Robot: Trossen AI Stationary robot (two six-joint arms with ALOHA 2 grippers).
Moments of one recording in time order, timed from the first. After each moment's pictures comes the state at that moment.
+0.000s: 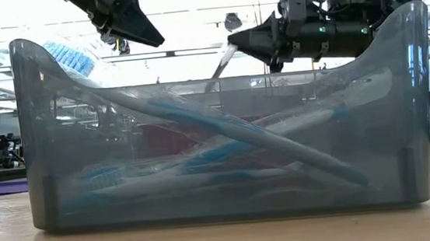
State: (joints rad) left arm -0.26 1.31 0.93 -0.28 -0.68 -0.20; right arm -0.07 1.64 0.45 1.35 -0.03 0.12
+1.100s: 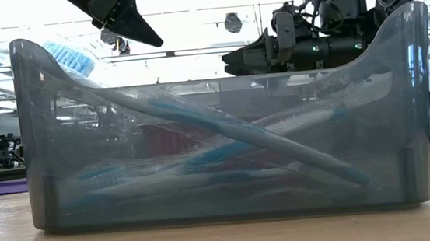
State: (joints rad) left arm -0.25 1.31 0.93 -0.29 -0.68 -0.03; right arm -0.06 1.78 0.47 1.40 0.03 0.09
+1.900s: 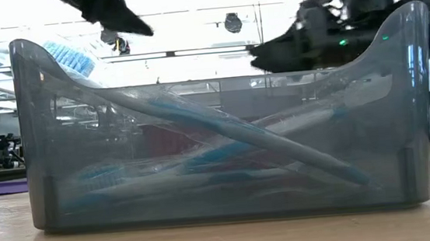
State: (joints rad) left arm -0.18 1.16 0.86 -0.24 -0.36 0.06; right arm -0.07 1.62 0.33 1.38 0.05 0.01
